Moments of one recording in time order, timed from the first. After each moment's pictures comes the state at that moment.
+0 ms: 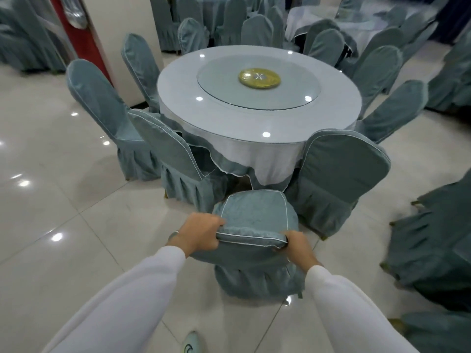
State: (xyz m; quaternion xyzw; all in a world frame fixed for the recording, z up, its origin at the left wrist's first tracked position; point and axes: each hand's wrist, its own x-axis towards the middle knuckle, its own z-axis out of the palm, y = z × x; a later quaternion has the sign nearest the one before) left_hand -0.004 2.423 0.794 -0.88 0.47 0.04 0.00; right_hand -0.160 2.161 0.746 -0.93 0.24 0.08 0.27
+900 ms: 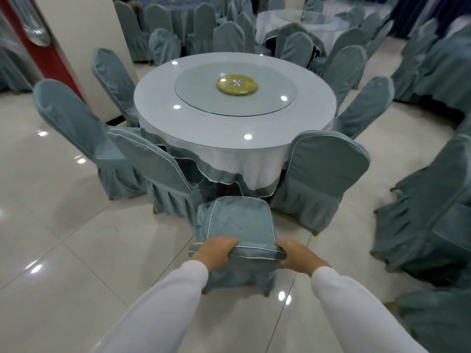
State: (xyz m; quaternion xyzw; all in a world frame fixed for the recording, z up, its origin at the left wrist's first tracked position) left_hand -0.005 2.393 0.770 -0.85 0.48 0.23 -0.03; right_hand -0.161 2.158 0.747 -0.93 0.19 0.20 0.25
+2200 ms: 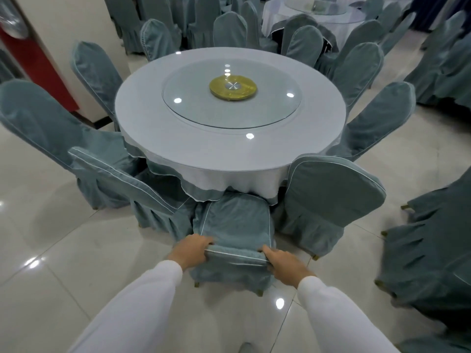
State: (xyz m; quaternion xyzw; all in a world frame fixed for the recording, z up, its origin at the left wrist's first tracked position) left_hand 0.156 2.265 0.751 -0.89 0.40 0.23 0.01; right_hand -0.031 2.023 0.739 -0.96 0.11 0.20 0.17
